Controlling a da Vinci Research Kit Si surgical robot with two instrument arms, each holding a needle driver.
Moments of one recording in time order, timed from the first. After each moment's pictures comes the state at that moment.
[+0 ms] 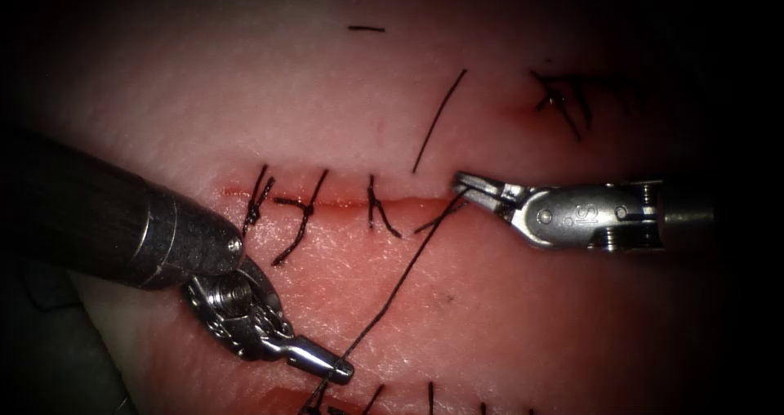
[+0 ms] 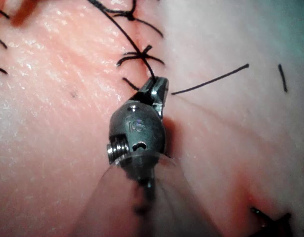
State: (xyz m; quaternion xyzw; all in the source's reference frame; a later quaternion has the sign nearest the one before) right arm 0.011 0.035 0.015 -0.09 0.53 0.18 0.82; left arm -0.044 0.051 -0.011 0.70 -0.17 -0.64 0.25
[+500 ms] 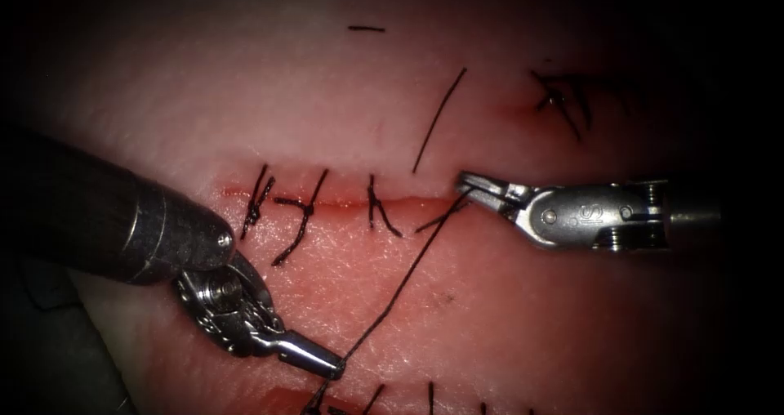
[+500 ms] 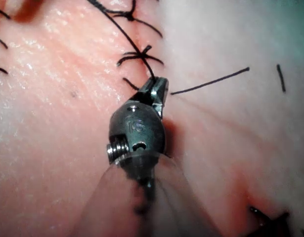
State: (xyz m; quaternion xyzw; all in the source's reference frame) right arm 0.011 0.035 0.015 -0.08 0.53 0.18 0.82; left arm -0.043 0.051 -0.012 0.71 -0.18 -0.64 0.23
